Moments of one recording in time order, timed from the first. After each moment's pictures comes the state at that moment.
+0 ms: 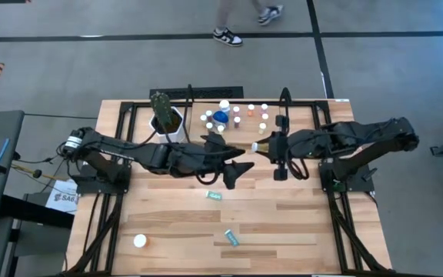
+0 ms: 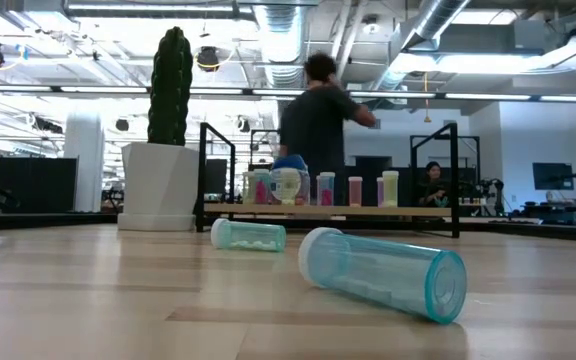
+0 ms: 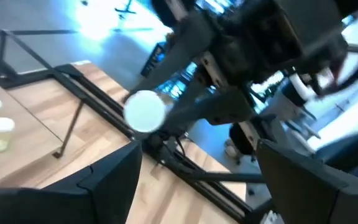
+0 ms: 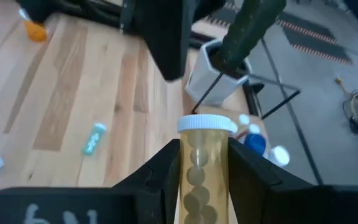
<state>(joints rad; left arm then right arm) -0.21 1.62 1.53 -0.10 -0.44 -0.68 0.23 1.25 1.43 -0.78 0.44 -0.12</state>
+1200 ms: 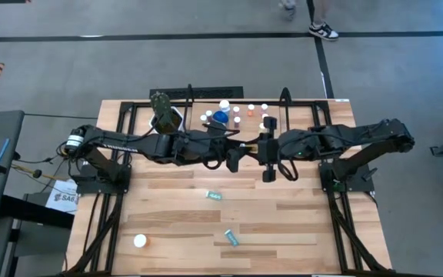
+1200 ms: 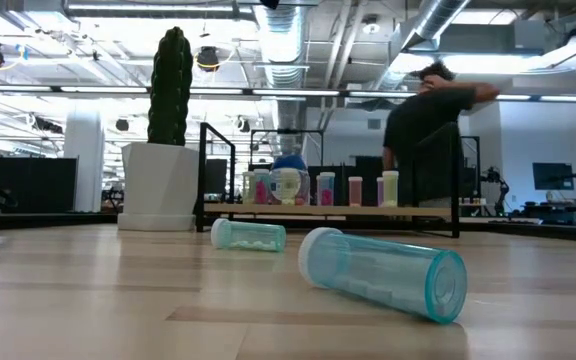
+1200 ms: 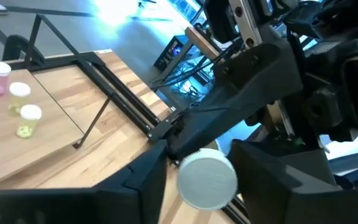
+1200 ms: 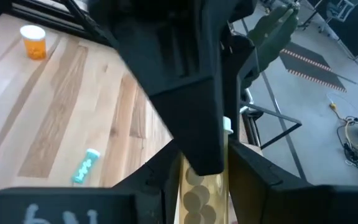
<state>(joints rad) -0.11 1.62 1.53 -0.16 -0.37 -0.78 0.20 1.32 1.43 -0.61 0.42 -0.22</state>
